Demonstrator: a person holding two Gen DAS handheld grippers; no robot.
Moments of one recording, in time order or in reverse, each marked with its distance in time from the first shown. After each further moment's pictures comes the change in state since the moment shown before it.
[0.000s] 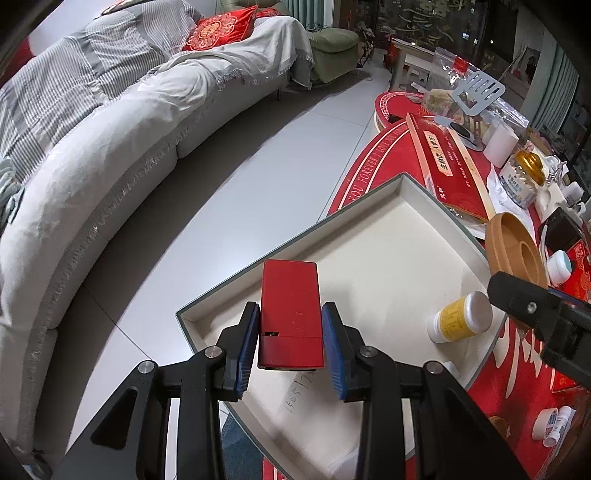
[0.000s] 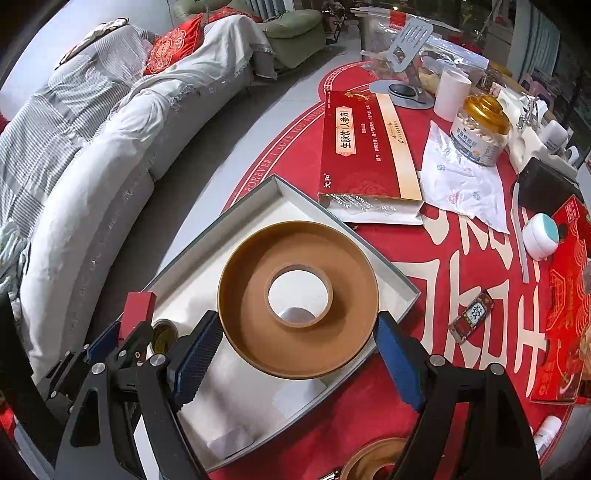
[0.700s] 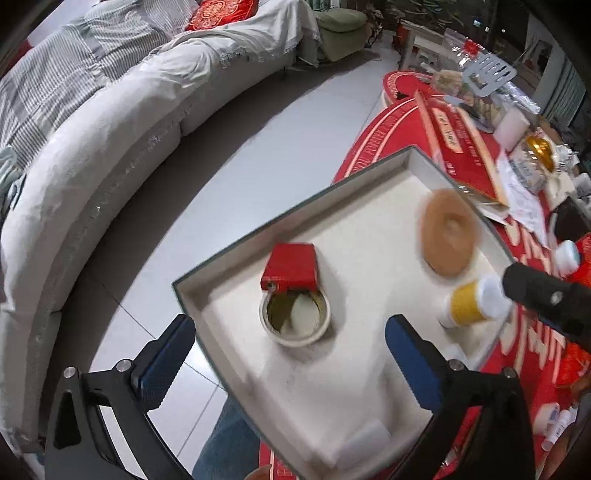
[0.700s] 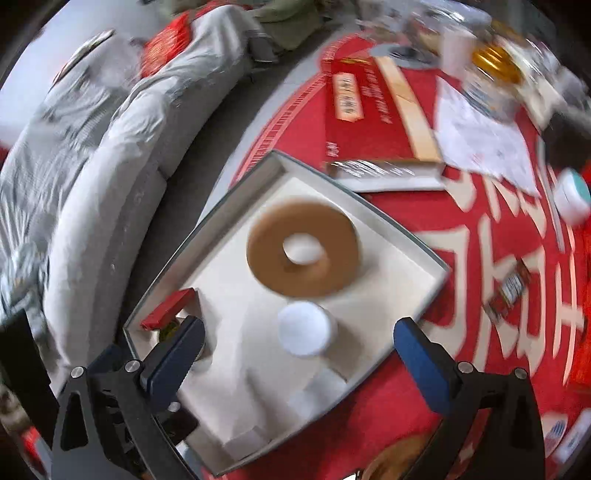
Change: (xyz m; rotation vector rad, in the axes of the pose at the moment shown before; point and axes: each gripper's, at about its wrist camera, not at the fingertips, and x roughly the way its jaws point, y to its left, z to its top) left arm 0.002 -0.004 -0.012 -0.008 0.083 0.015; right arm 0.022 -0.028 -0.009 0.128 0.078 0.127
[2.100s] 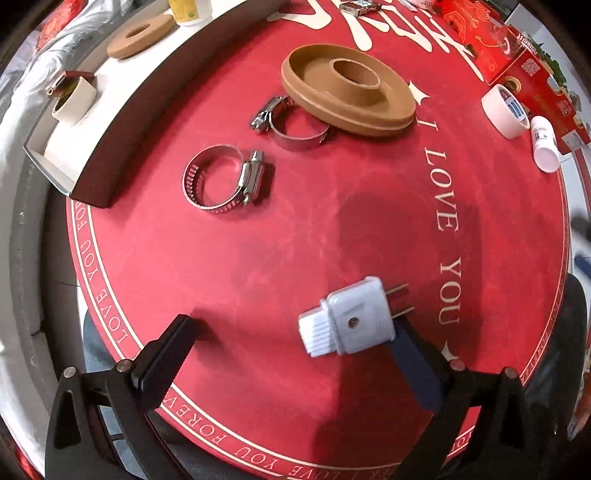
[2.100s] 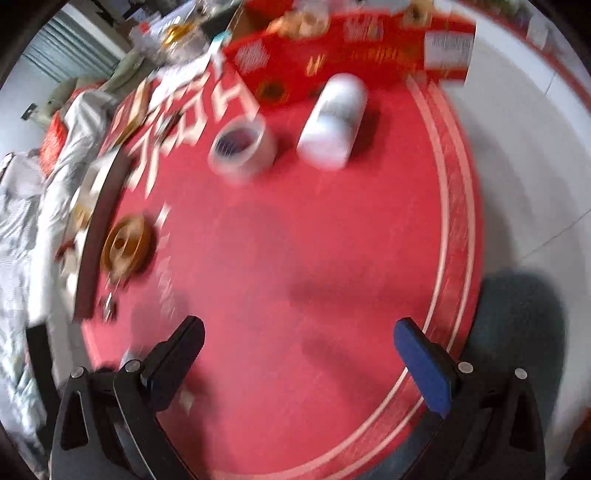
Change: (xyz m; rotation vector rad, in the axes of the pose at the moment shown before) left arm -0.023 -0.108 -0.232 0.469 0.334 -0.121; right arm -0.135 -0.246 -0.287 0.481 -0.079 -0.182
